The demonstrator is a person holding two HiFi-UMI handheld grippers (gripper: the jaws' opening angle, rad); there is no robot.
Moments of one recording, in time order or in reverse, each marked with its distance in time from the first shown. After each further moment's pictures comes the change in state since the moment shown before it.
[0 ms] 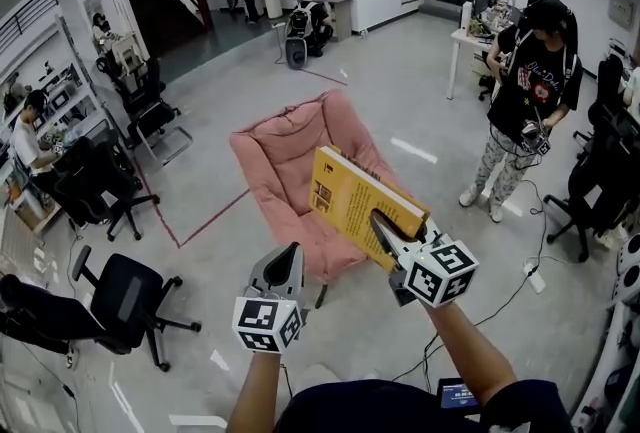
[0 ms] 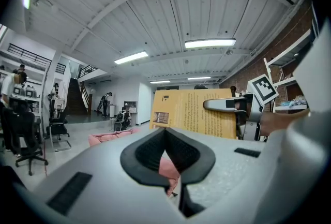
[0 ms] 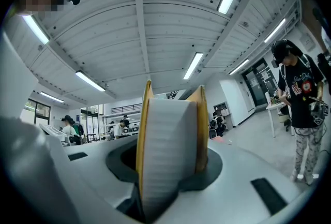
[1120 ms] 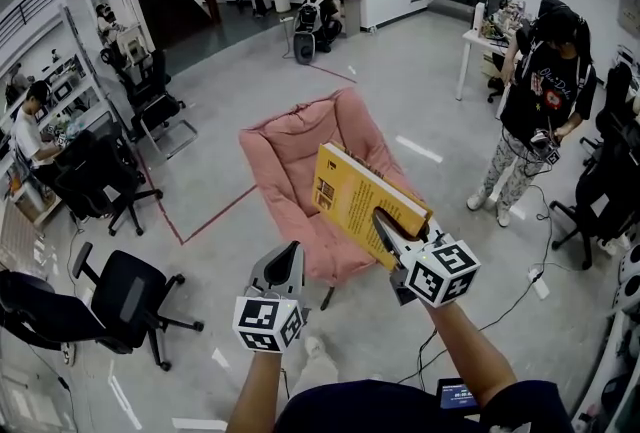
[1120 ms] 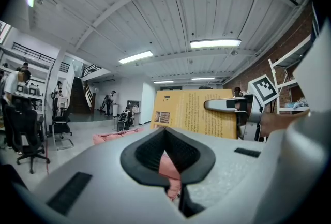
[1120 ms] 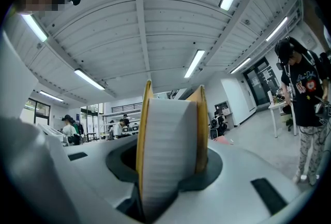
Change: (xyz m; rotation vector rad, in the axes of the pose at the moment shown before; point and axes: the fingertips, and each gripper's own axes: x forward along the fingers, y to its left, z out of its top) left arm 0.011 0.049 -0.002 -0.023 -0.001 0.031; right arm 0.051 0.005 -0.007 -0.003 0.011 0.005
